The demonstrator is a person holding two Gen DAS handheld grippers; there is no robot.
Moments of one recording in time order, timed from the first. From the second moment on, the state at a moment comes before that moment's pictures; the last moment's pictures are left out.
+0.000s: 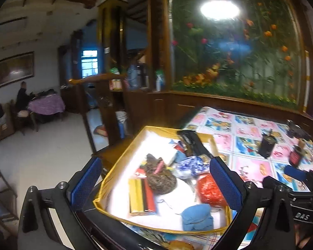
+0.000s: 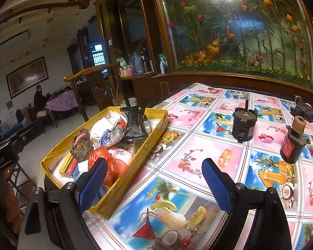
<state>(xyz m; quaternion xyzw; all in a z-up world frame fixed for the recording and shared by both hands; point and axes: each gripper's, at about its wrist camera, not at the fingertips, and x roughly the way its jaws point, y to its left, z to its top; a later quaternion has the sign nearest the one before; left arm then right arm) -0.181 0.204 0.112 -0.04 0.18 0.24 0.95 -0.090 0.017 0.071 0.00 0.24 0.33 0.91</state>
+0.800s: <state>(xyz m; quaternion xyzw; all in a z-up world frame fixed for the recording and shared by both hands) -0.173 0.249 0.079 -0.07 0.25 0.29 0.92 -0.087 0.026 0.063 -0.01 0.26 0.32 0.91</state>
